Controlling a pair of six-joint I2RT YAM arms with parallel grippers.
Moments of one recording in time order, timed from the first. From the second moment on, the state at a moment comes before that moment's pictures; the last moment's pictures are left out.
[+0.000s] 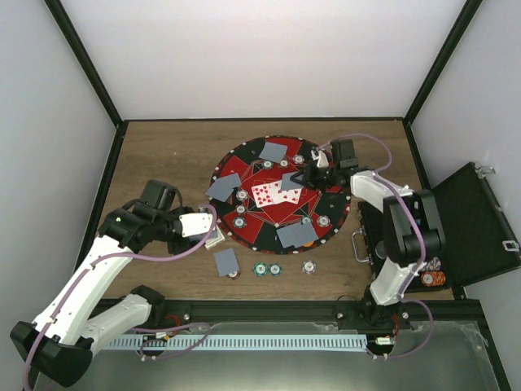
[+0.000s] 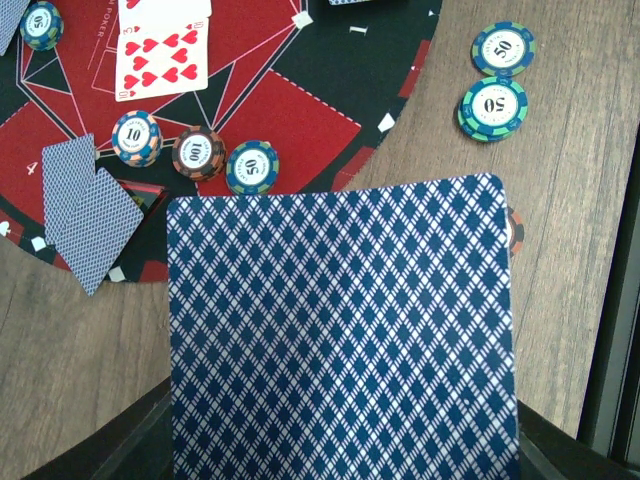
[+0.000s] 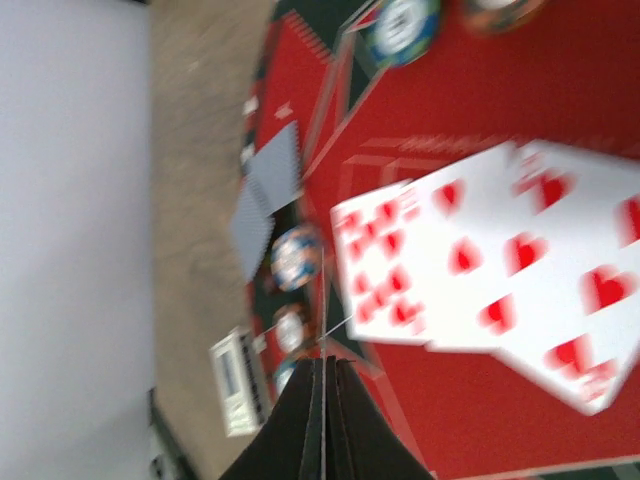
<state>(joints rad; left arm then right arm) -0.45 0.93 0.96 -1.09 0.29 0.88 0.24 1.69 1.04 -0.14 -0.78 0.65</state>
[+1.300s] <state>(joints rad) -0.45 0.92 0.96 -1.09 0.30 0.88 0.32 1.67 1.34 -0.51 -0.24 0.49</state>
